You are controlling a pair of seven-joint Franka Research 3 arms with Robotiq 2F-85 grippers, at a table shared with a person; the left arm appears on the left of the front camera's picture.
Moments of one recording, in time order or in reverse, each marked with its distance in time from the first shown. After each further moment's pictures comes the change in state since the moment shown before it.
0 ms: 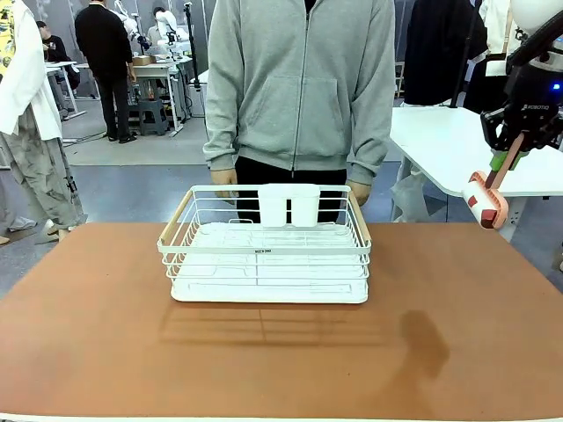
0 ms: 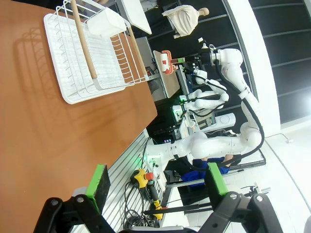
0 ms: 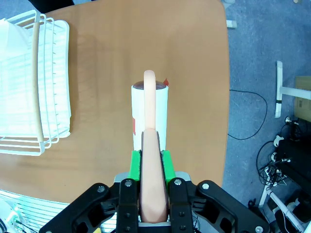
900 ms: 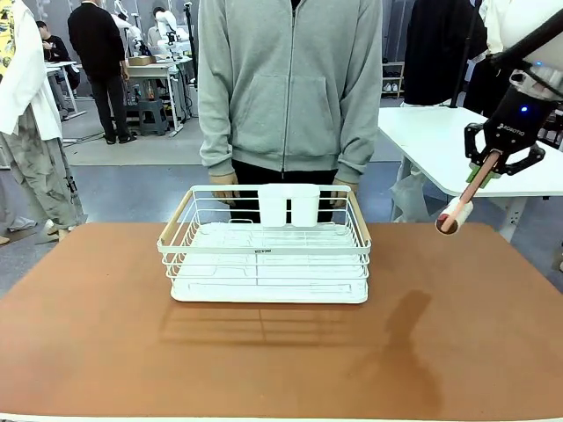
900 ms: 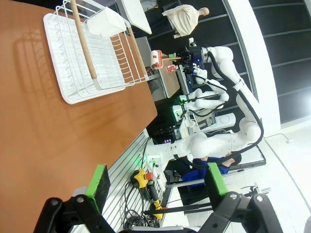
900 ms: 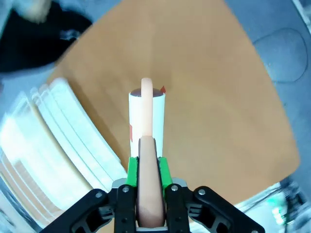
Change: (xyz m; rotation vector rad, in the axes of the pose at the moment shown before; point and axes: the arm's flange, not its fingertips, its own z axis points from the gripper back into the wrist) left arm 0.000 0.000 0.000 0.000 0.000 0.000; right arm 0.022 -0.009 -0.053 0.151 0.029 -0.701
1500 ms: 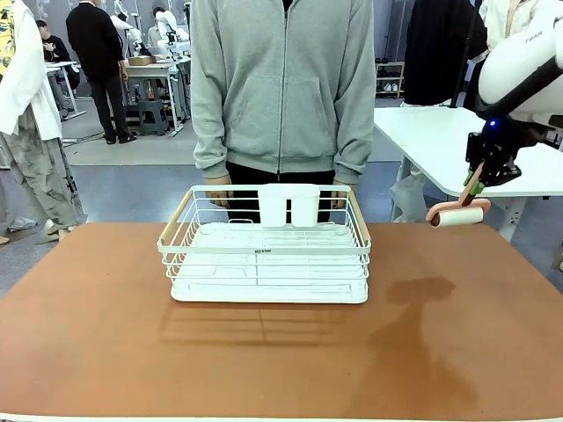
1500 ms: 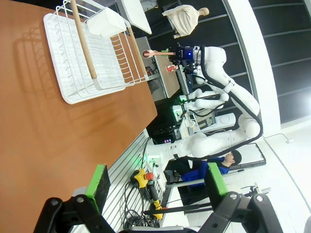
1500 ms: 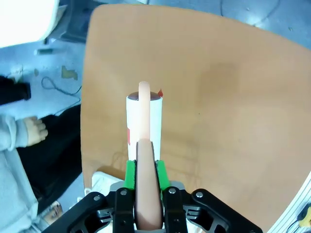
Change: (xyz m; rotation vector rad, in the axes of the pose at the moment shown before) left arm 0.000 0.000 0.000 0.000 0.000 0.000; right arm 0.004 0.008 -0.044 0.020 -0.171 -0.701
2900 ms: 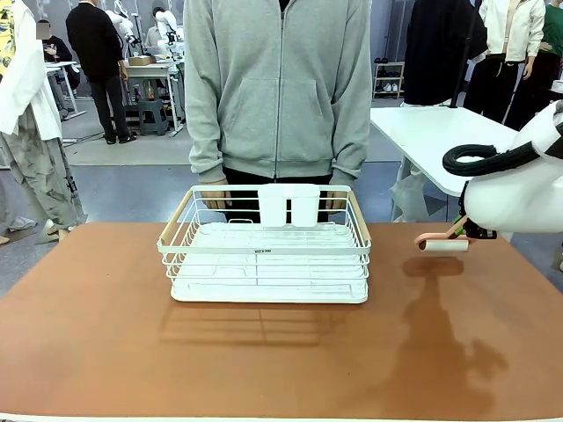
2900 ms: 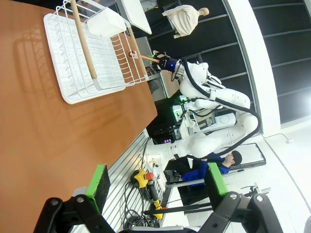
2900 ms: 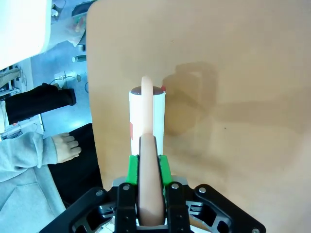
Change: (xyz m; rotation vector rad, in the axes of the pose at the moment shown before) left arm 0.000 0.000 0.000 0.000 0.000 0.000; right arm -0.003 -0.072 -0.094 0.281 -0.009 -0.110
